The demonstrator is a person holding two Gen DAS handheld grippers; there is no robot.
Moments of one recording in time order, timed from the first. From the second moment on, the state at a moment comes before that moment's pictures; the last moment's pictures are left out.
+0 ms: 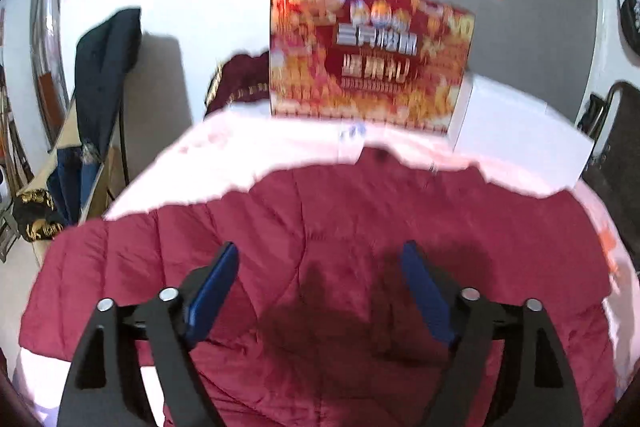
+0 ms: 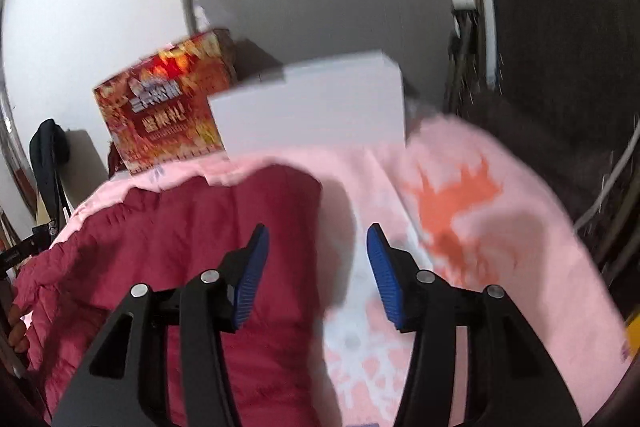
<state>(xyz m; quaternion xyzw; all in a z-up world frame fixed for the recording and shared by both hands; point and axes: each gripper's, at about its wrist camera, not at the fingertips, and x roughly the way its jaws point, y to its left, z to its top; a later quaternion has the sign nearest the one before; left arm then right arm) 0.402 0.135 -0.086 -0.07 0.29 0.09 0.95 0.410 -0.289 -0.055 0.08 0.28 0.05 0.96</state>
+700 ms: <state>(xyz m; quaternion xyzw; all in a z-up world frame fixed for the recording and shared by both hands) 0.499 0.088 -0.160 -0.05 0.42 -0.01 0.90 0.529 -0.241 -0.132 0.12 0.40 0.13 0.90</state>
